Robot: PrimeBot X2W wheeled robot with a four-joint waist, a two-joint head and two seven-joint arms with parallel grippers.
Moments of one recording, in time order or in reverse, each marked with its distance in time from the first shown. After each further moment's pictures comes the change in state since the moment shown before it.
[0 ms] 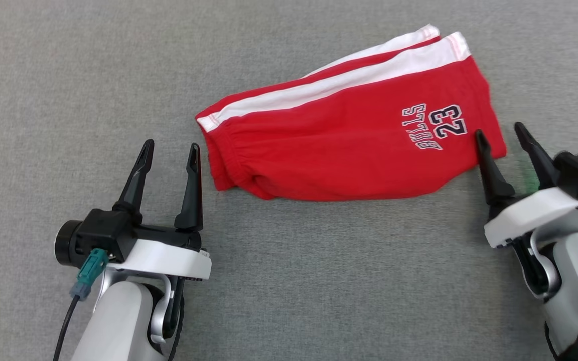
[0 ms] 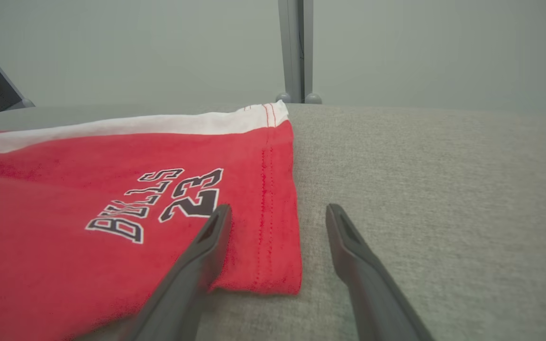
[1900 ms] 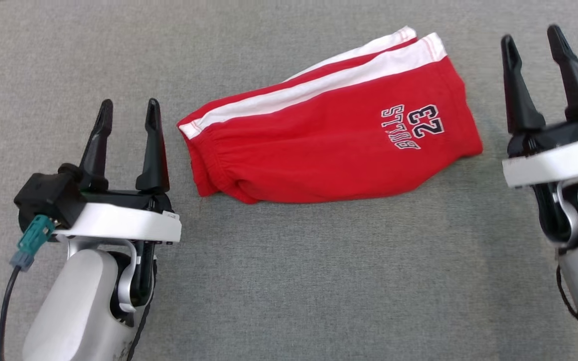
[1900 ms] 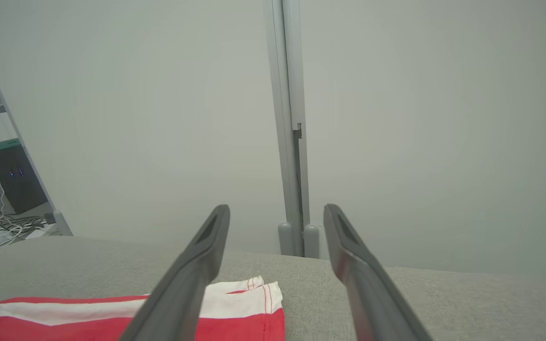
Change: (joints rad) left arm -0.118 0.135 -0.077 -0.025 -0.276 0.085 0.000; right arm -0.188 -0.071 0.090 -0.082 0.142 0.000 -0.133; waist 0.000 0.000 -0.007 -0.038
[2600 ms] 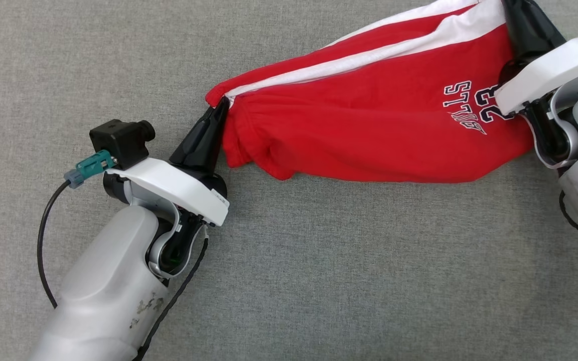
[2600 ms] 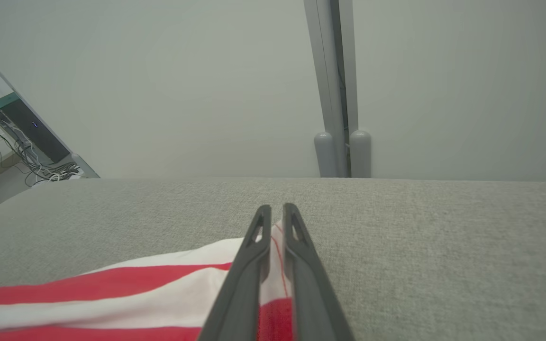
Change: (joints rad) left arm -0.254 -0.003 -0.294 0.321 -0.373 -0.202 0.078; right arm -0.422 -0.055 0.421 0.455 0.394 0.000 0.050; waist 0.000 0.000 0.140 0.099
